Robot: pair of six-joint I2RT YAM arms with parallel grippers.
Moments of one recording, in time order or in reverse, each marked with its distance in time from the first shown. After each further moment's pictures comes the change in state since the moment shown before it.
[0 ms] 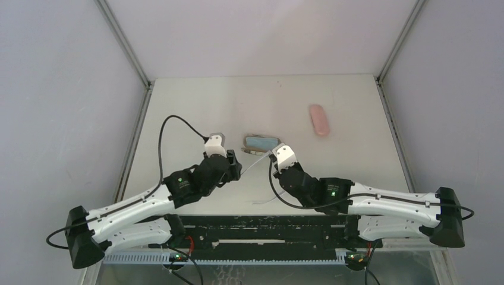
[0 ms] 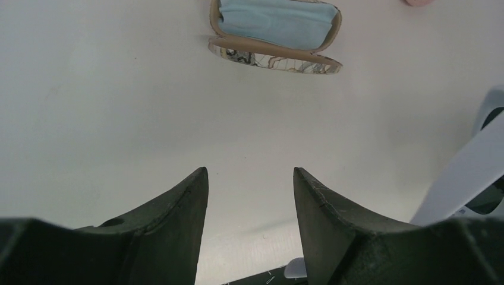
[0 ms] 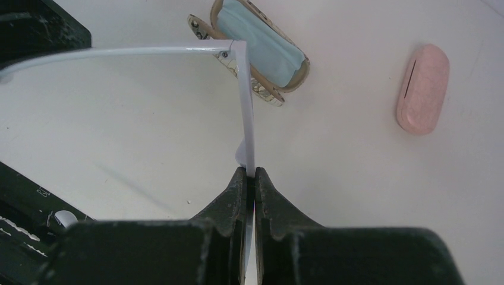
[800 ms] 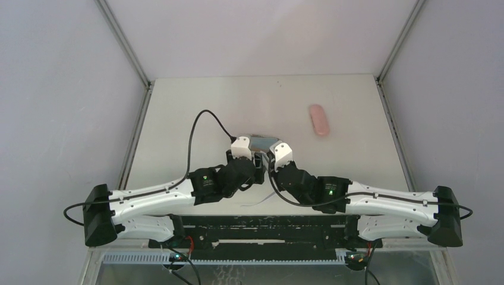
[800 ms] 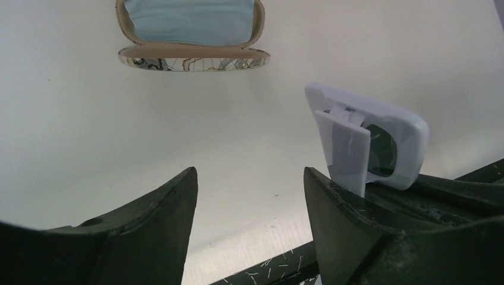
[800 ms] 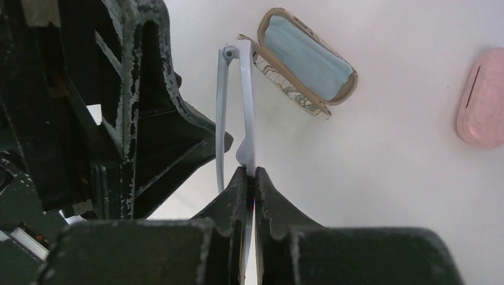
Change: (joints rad) left arm -0.190 0.256 0.160 0.090 -0.063 0.002; right arm -0.002 0.035 0.026 0.070 -0.111 0.075
